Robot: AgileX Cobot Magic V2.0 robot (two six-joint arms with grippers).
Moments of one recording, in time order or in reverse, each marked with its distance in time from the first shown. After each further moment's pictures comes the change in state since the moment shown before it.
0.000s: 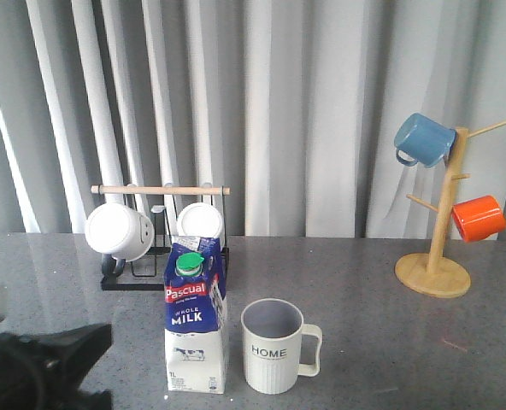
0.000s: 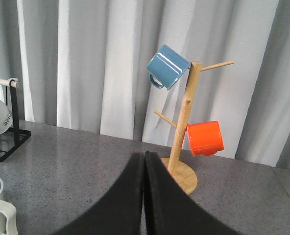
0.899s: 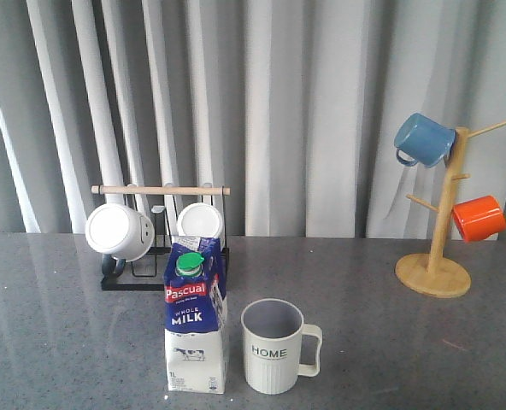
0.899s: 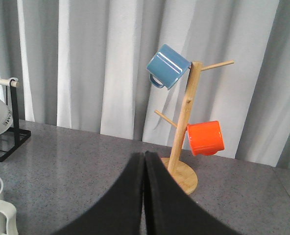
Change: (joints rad) left arm 0.433 -0.885 0.624 0.189 -0.052 0.014; right arm 0.000 0.000 0.000 0.000 0.000 0.000
